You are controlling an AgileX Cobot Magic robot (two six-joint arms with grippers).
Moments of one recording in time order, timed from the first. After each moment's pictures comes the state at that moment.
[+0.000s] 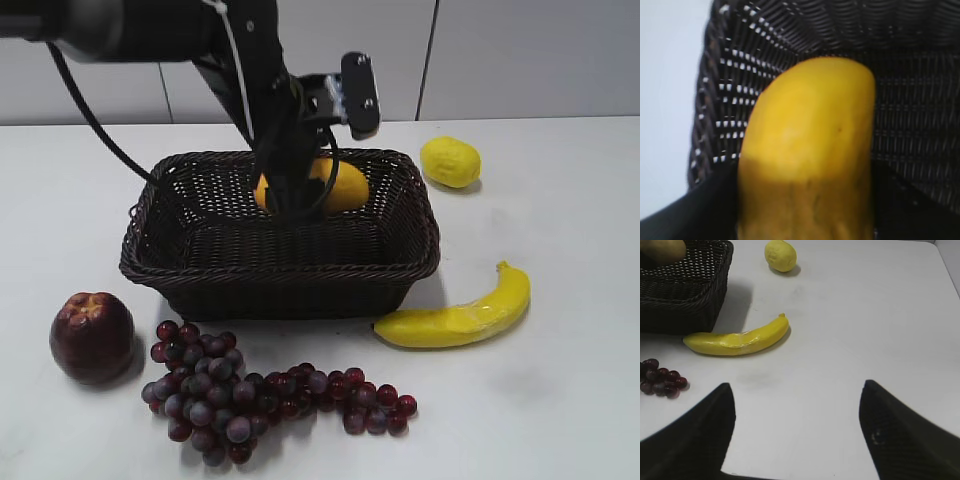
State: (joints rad) left arm -0.67 2.09 -1.66 -0.09 0.78 1.04; right arm 0.08 -0.01 -0.50 0.10 1.05 -0.08
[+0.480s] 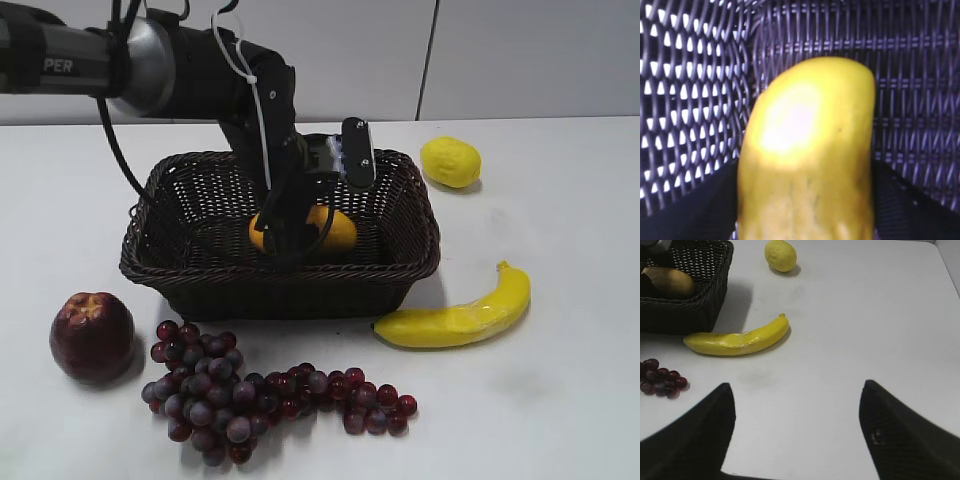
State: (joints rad) left arm -0.67 2.21 -1.66 -0.08 0.77 1.04; right arm 0.08 -0.01 -0.50 0.10 1.05 -0.08
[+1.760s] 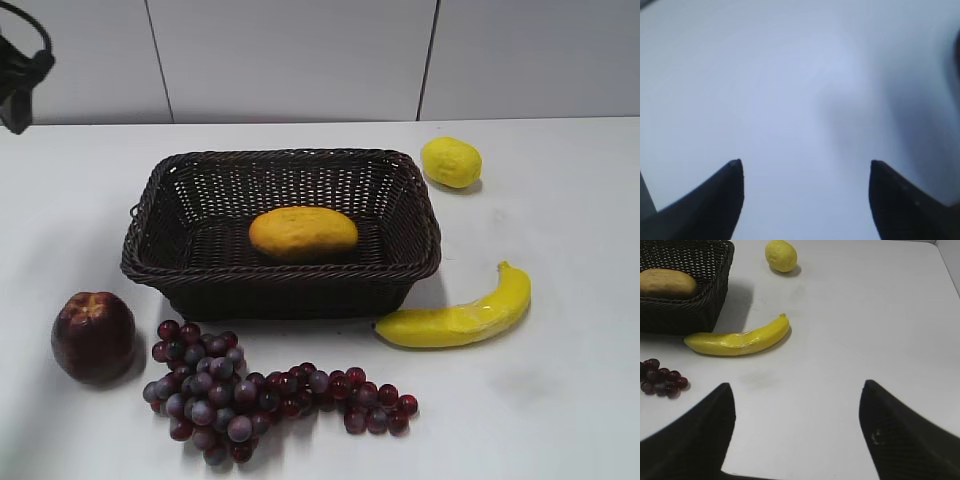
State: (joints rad) left arm -0.14 1.85 -1.66 0.12 1.20 0.27; right arm 0.08 -0.01 -0.50 0.10 1.05 -0.08
